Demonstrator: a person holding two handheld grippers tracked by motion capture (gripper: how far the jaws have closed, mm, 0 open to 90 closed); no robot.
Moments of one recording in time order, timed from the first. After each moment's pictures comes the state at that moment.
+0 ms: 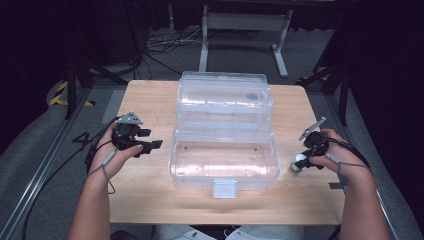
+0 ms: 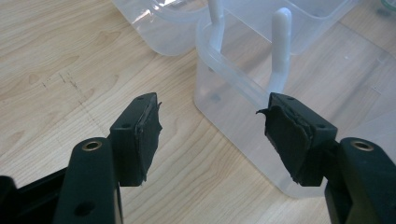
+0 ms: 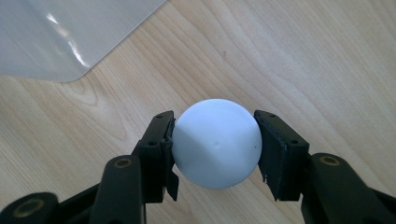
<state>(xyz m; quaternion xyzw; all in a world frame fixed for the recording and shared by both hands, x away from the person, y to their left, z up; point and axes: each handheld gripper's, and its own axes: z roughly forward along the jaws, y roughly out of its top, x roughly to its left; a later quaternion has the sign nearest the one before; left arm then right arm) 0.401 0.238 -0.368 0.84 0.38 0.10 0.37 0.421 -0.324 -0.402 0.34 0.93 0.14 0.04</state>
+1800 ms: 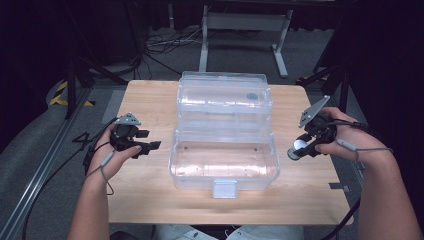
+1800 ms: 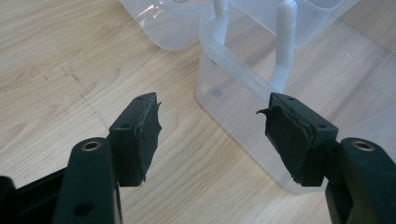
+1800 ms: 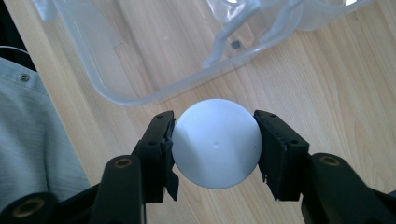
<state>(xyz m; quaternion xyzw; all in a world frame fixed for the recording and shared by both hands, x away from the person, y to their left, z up) 0.399 0.242 -0.370 0.84 0.39 0.10 0.37 0.404 -0.281 -0.296 0.21 0.96 0.16 0.05</state>
